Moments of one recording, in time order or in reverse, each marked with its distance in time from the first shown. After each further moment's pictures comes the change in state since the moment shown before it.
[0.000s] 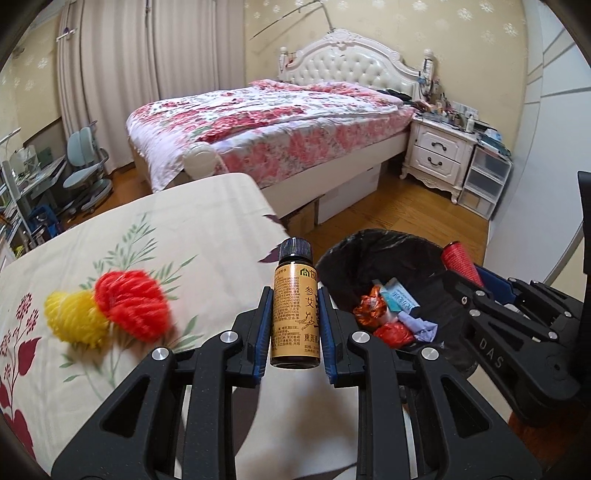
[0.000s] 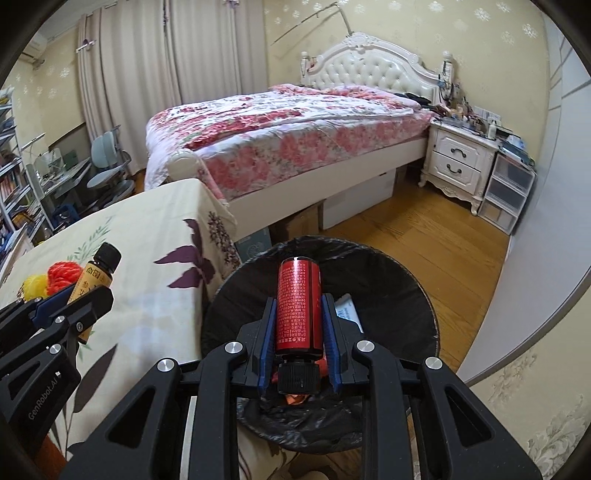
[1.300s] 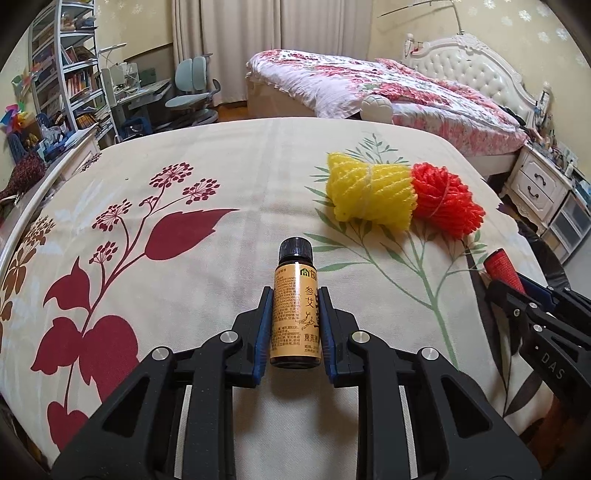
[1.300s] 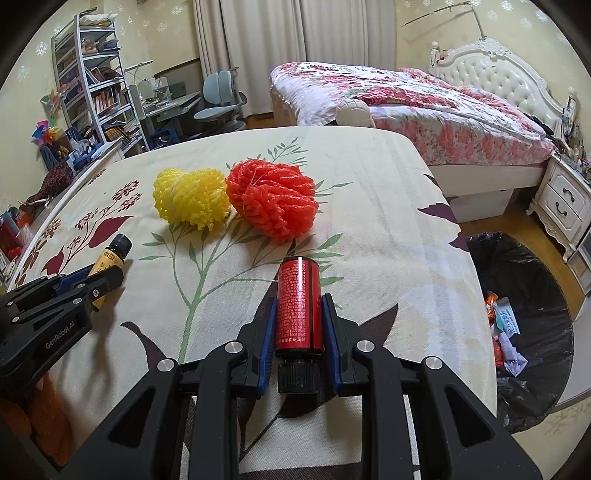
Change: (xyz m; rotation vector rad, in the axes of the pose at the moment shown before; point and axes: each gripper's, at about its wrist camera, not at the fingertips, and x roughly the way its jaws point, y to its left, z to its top) left arm -0.072 0.202 -0.105 -0.315 0.119 0.287; right arm -0.021 0.188 -0.052 -0.311 0.113 0.335
